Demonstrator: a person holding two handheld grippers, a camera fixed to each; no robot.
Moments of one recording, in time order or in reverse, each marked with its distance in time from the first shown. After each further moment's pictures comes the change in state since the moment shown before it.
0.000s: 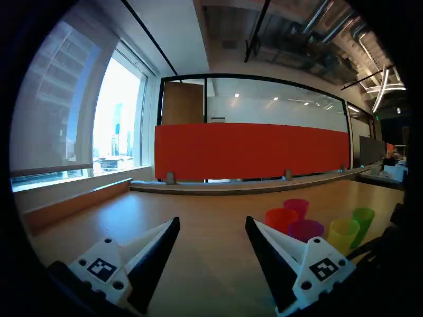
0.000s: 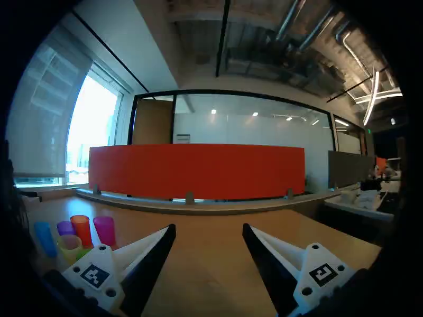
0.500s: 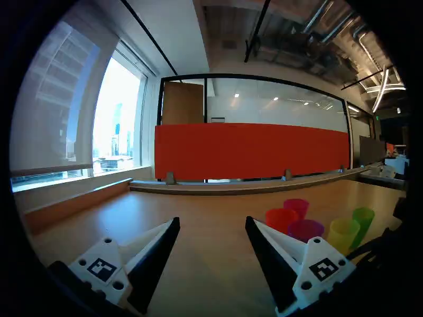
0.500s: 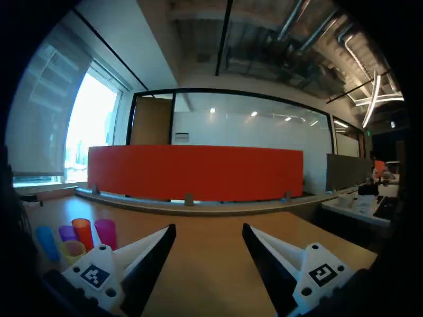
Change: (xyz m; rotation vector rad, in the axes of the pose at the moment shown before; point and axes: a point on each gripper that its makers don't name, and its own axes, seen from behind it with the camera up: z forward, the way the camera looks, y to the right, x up) left arm 0.000 0.000 0.000 0.000 0.000 0.000; right arm 0.018 -0.006 -0.005 -0.012 -0.014 -0.021
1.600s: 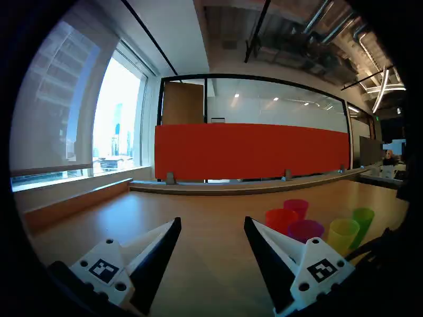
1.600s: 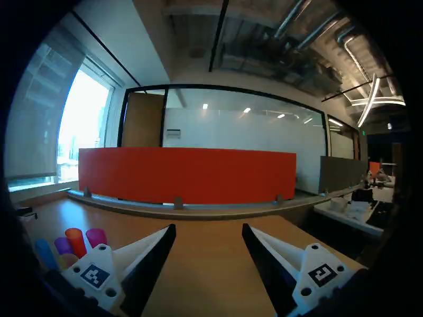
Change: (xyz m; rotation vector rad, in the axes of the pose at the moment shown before) left arm 0.000 -0.001 0.000 0.000 0.001 -0.002; right arm 0.040 0.026 0.017 -0.056 -0.040 -0.003
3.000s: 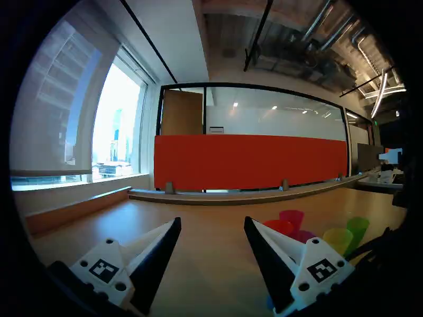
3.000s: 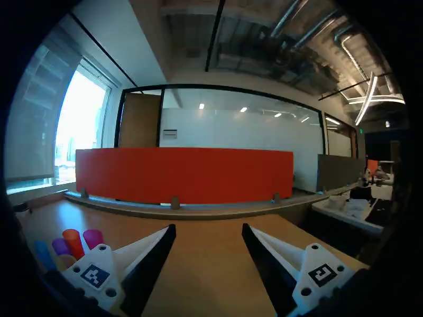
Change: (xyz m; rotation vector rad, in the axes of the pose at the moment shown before) left arm 0.020 0.002 -0.010 -0.007 0.054 -0.012; right arm -0.002 0.006 0.004 -0.021 0.000 0.010
